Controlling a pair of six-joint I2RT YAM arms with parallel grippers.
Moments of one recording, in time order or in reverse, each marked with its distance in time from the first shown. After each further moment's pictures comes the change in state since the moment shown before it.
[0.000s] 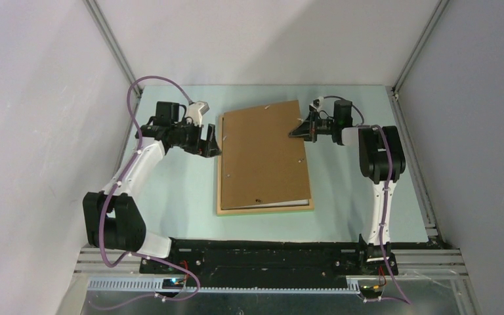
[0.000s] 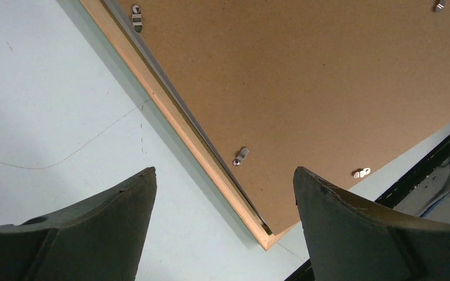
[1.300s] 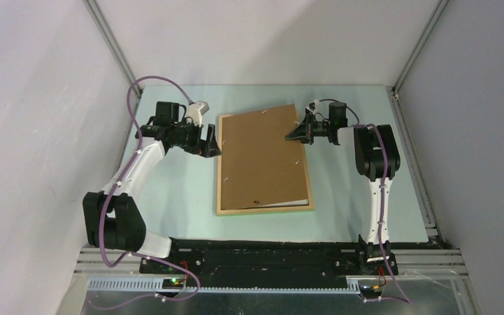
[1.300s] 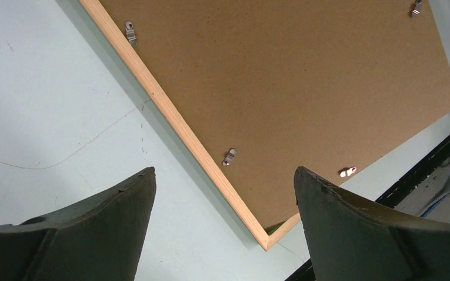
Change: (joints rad) left arm 0.001 0.000 0.000 0.000 0.001 0.002; right arm 0.027 0.064 0.058 -0.075 0.025 -0.050
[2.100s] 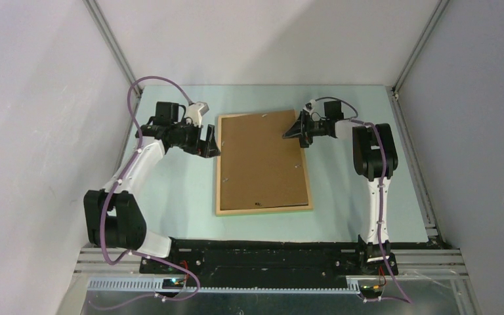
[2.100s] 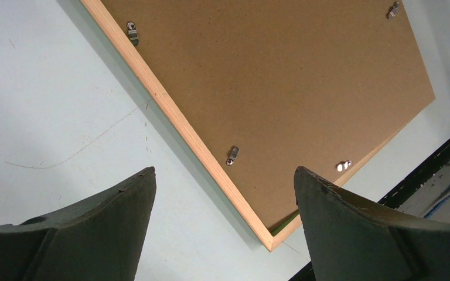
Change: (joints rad) left arm 0.009 0.013 -0.002 0.000 0.002 0.018; right arm 0.017 0.018 0.118 -0.365 0.088 -0.263
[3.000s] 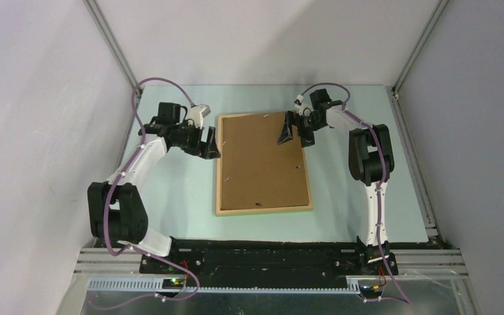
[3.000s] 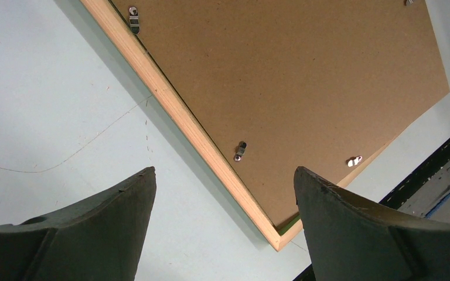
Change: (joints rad) left arm 0.008 0.054 -0.001 0.000 0.016 0.034; right arm 0.099 -0.066 0.227 -0.622 0.477 -0.443
